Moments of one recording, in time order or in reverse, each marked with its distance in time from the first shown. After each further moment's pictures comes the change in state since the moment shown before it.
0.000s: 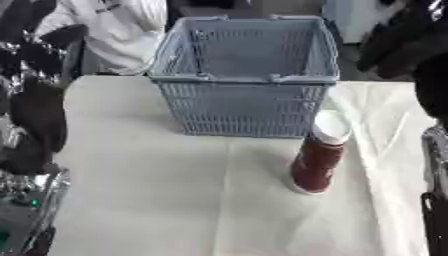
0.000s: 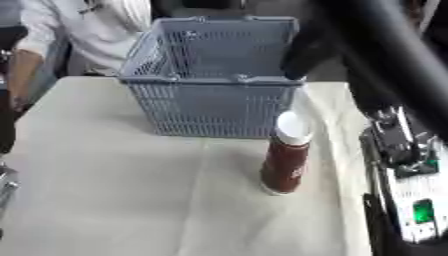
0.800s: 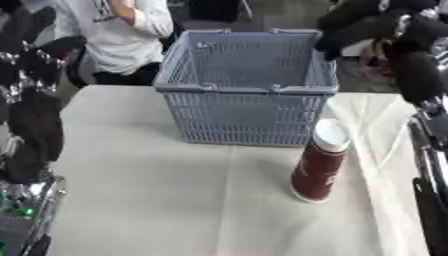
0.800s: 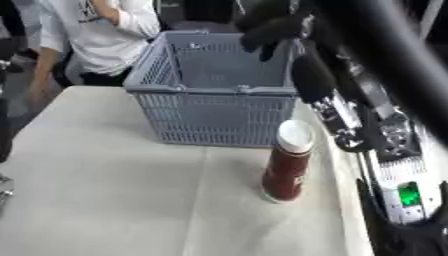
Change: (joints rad) left arm 0.022 0.001 -0.001 0.000 0.000 0.011 -0.011; right arm -0.134 -0.051 0.039 0.164 0.166 -0.046 0.025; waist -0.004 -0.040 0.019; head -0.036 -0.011
